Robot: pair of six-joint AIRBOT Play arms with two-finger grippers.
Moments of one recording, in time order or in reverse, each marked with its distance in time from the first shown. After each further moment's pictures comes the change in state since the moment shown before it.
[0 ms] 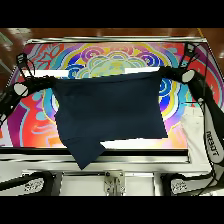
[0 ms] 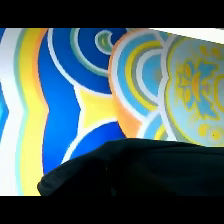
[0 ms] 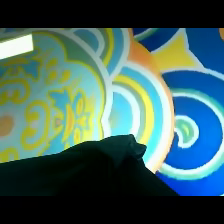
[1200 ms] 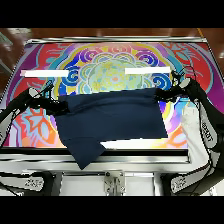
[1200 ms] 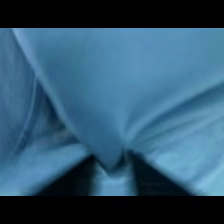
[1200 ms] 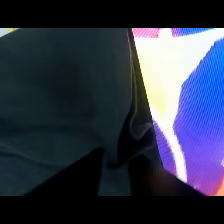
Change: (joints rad) left arm 0.037 -0.222 0.015 -0.058 -0.623 -0.001; right arm -0.077 -0.140 0.000 -0.012 0.497 0.043
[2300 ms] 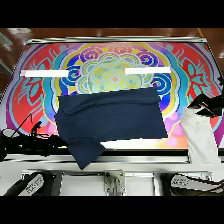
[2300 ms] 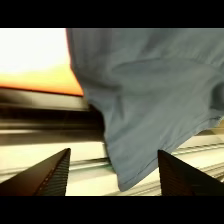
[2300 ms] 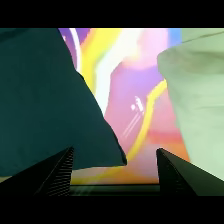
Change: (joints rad) left arm 0.322 0.585 -0.729 -0.213 -0.282 0.174; right arm -0.444 0.290 -0.002 -0.027 0.577 -0.098
